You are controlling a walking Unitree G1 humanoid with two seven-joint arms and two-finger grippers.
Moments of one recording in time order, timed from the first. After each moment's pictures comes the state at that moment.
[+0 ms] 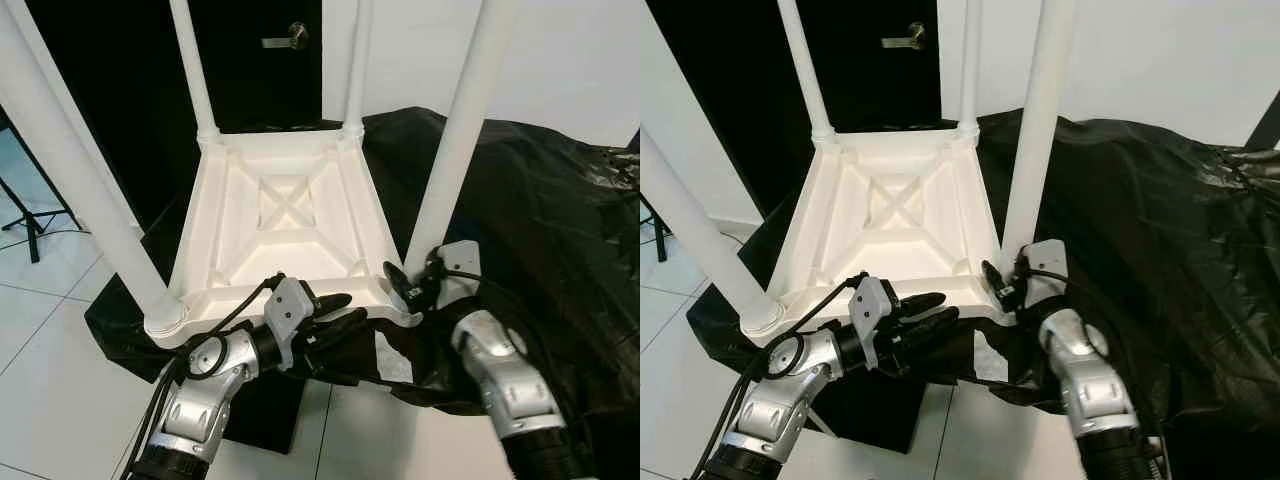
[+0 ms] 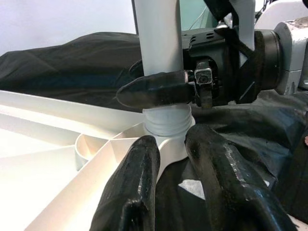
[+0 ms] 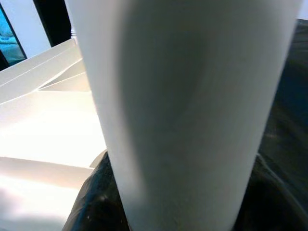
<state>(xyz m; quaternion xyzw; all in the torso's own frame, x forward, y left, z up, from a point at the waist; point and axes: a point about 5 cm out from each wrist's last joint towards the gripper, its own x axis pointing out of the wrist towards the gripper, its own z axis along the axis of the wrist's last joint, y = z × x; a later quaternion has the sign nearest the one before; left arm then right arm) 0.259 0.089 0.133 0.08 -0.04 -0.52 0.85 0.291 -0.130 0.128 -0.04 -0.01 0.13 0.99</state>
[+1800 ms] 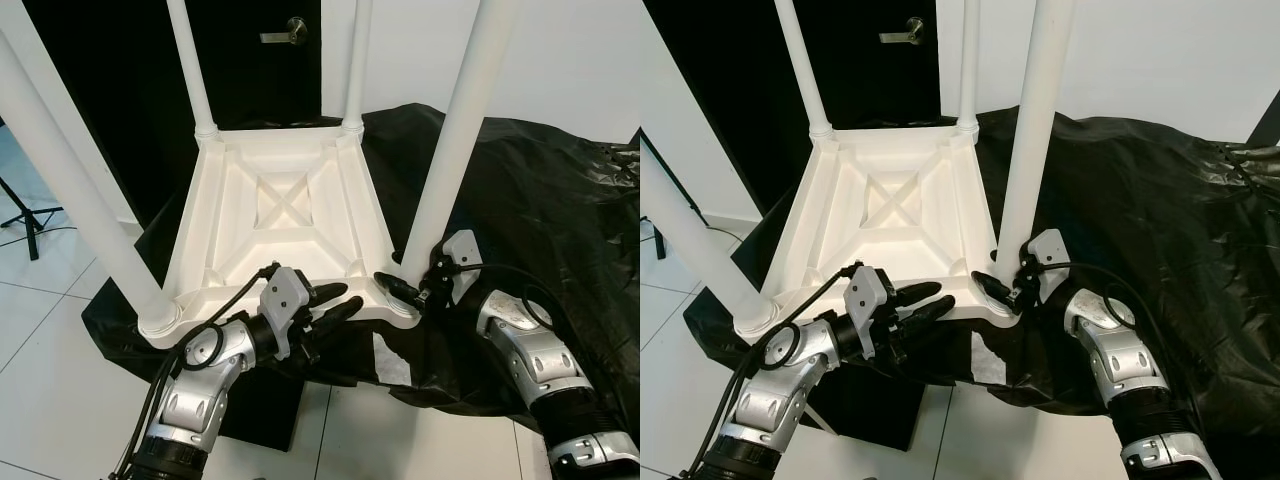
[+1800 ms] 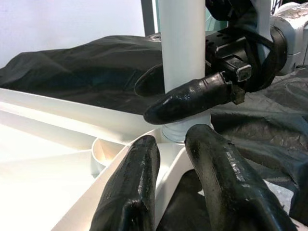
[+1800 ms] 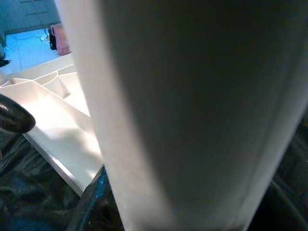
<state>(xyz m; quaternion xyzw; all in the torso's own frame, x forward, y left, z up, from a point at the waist) 0.265 0.093 0.140 0.08 -0.05 -0.51 0.86 0.307 -0.155 0.137 -0.10 -0.01 0.37 0.92</state>
